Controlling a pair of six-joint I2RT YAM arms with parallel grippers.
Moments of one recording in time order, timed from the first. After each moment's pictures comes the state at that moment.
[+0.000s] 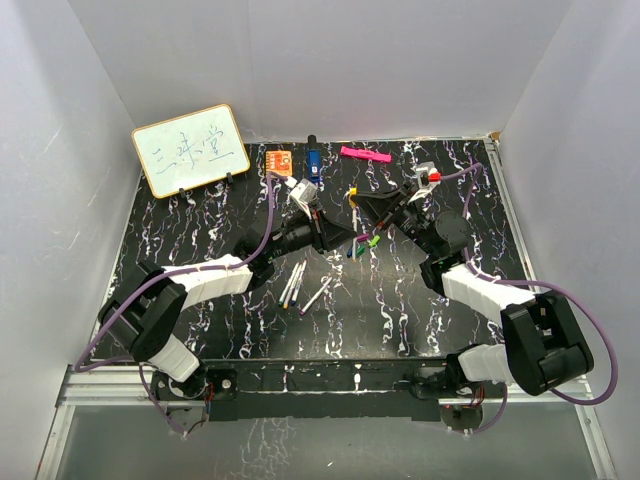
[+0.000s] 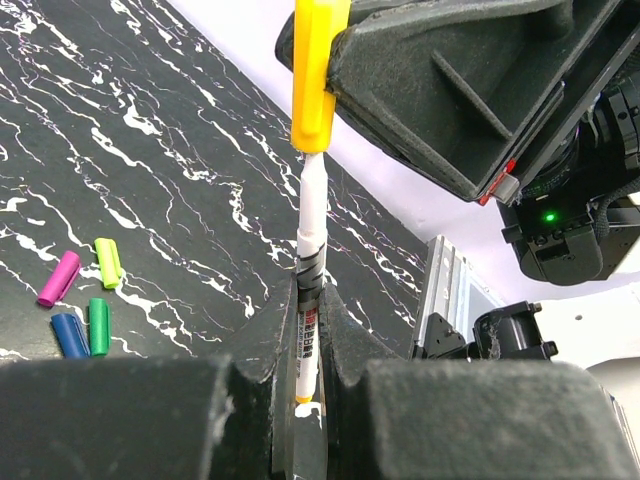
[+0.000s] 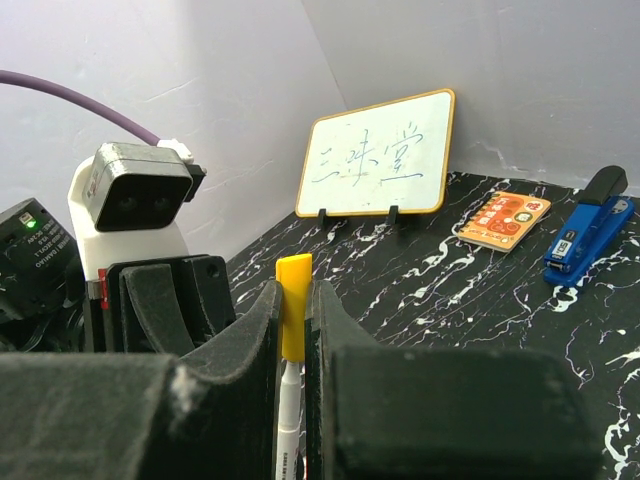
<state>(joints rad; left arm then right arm) -0.72 1.56 0.77 0.79 0.44 -0.63 0.35 1.30 0.56 1.07 -0.46 0.59</state>
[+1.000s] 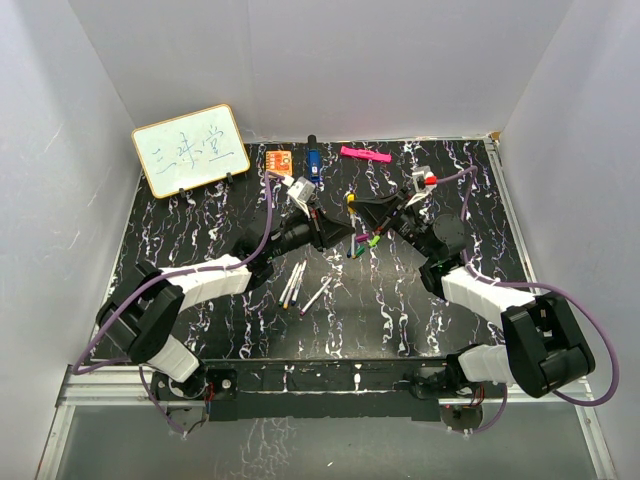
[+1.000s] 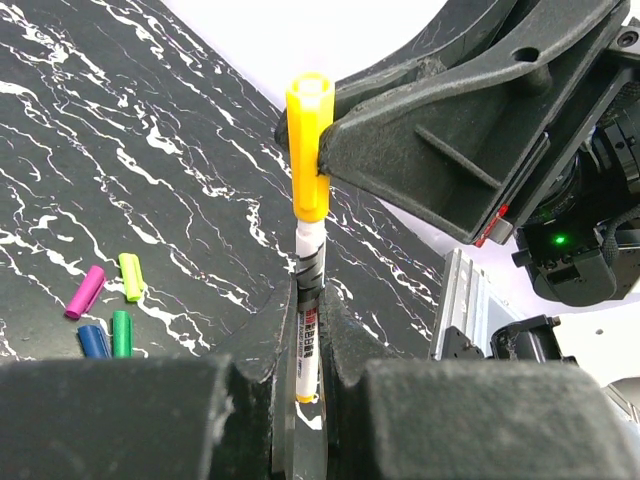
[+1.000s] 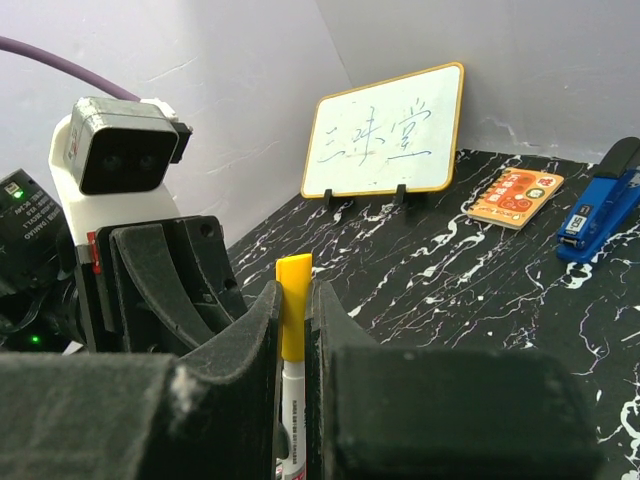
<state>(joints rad) -0.72 1.55 0.77 0.79 0.41 -0.60 0.36 1.29 0.54 1.04 -0.46 0.59</state>
